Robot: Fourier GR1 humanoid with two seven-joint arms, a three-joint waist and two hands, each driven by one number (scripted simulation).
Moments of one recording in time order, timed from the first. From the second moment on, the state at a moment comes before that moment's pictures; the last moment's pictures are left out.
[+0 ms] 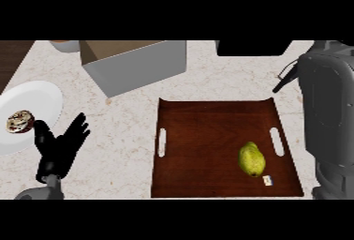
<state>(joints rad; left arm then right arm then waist) -0.04 0.20 0.07 -1.35 0.15 0.01 0.29 -1.01 -0.18 -0.16 -1.45 1.39 0.03 1.17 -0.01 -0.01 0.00</state>
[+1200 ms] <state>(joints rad) -0.03 0.19 0.08 -1.36 0.14 -0.01 0.28 -1.06 -0.57 -0.50 -1.25 1.22 0.25 0.92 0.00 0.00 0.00</state>
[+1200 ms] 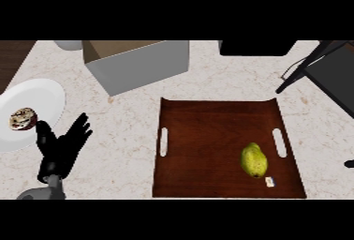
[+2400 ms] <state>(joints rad) -0.06 0.17 0.09 -1.34 0.12 -0.03 0.28 -0.99 -0.71 -0.46 -0.96 1.11 0.02 0.74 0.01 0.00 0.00</state>
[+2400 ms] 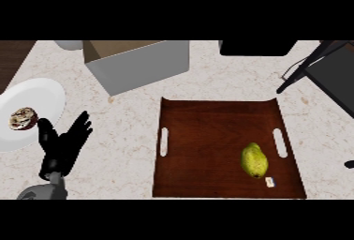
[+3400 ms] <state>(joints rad) -0.05 0.16 0.09 -1.36 0.10 -0.01 0.29 -1.03 -0.69 -0.64 -1.06 0.91 -0.36 0.77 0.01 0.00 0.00</state>
